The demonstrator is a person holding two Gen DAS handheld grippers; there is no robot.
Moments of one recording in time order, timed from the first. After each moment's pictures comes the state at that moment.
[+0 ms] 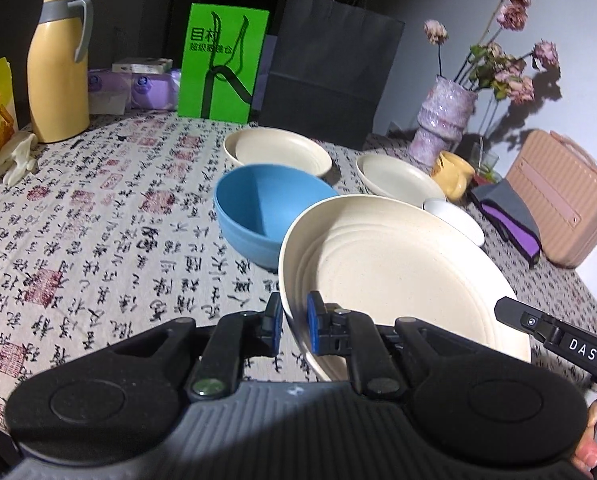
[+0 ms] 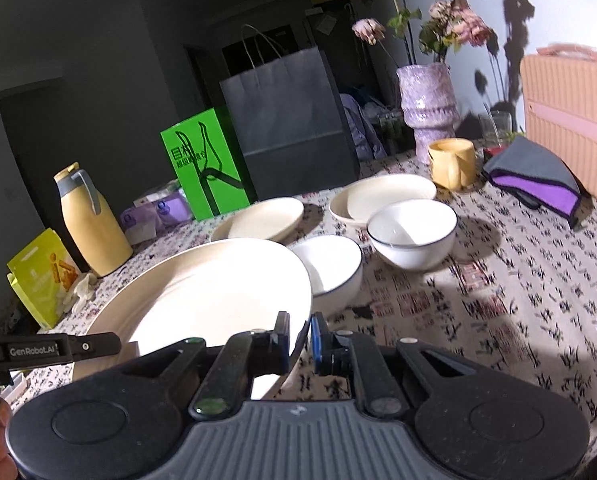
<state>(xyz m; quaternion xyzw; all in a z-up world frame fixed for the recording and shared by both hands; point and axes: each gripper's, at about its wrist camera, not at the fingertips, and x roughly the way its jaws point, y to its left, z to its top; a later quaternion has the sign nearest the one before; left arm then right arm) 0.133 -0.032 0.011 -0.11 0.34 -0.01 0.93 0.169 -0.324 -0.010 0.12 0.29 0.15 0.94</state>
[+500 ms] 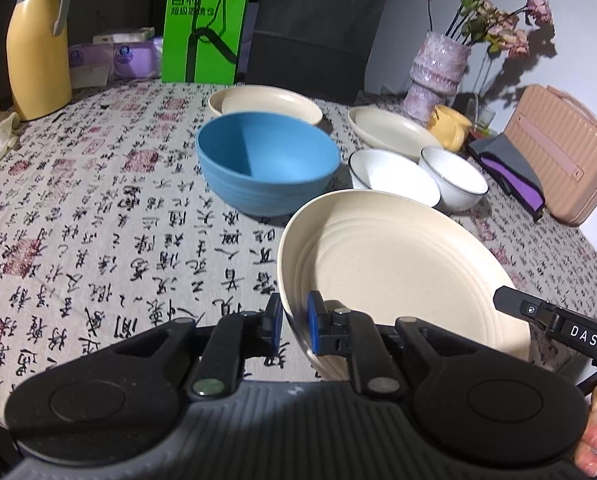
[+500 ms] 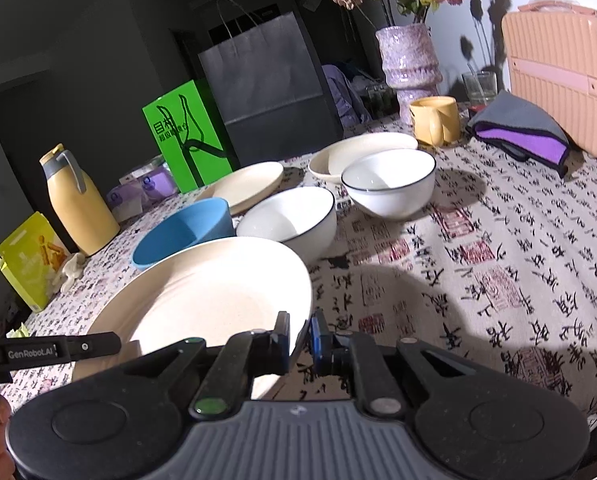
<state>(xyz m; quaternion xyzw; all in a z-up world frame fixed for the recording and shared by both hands) 0.137 -0.043 -0.027 -0.09 0.38 -0.03 0.92 0.167 -0.341 -0.051 0.13 0.32 0.15 0.92</state>
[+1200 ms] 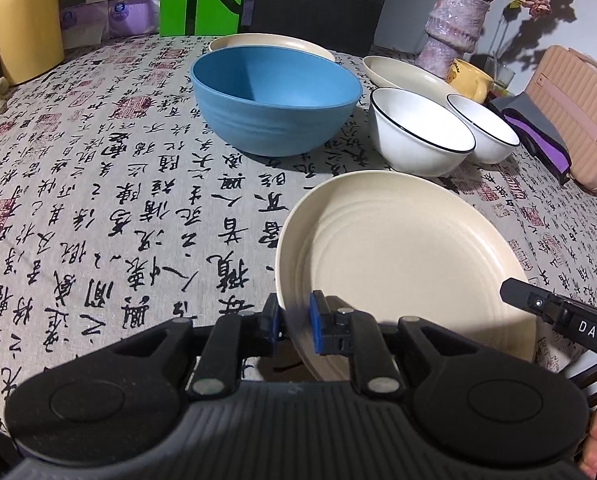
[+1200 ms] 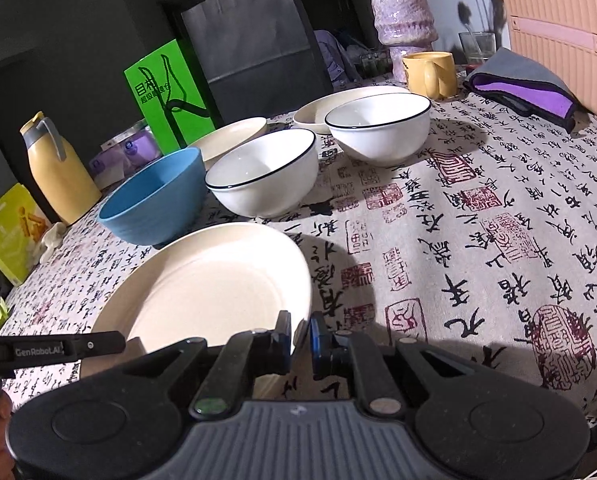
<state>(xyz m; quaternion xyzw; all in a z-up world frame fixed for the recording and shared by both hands) 0.157 -0.046 -0.077 -0.08 0.43 -0.02 0.90 0.183 -0.336 -0.097 0.12 0.36 0.15 0.91</state>
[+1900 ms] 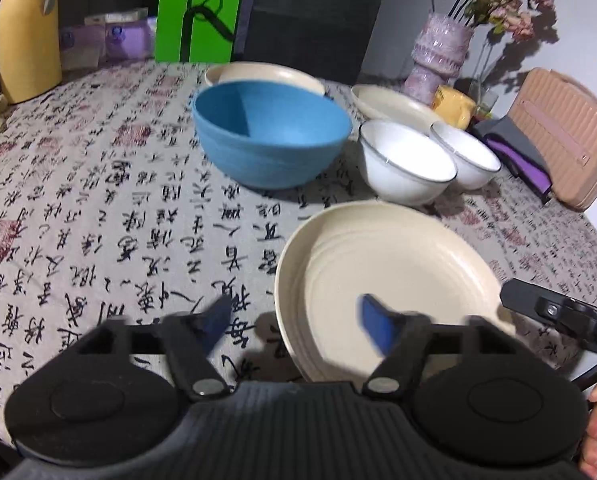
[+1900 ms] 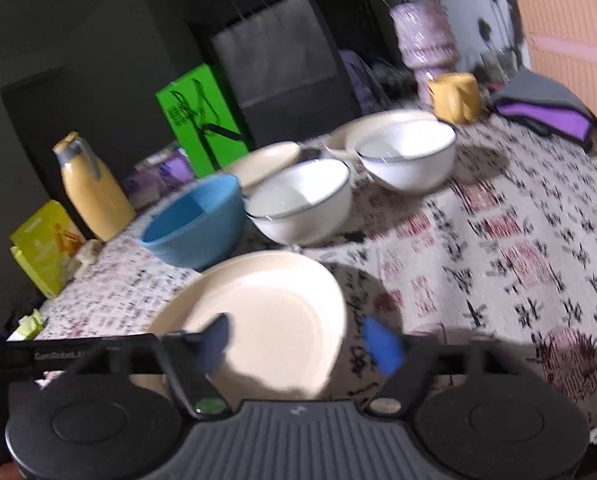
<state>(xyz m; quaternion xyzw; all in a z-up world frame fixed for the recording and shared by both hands) 0.144 -0.035 -0.057 -0.09 0.39 -0.04 0.92 0.171 -0.342 -0.072 0.14 0.32 0.20 0.92</state>
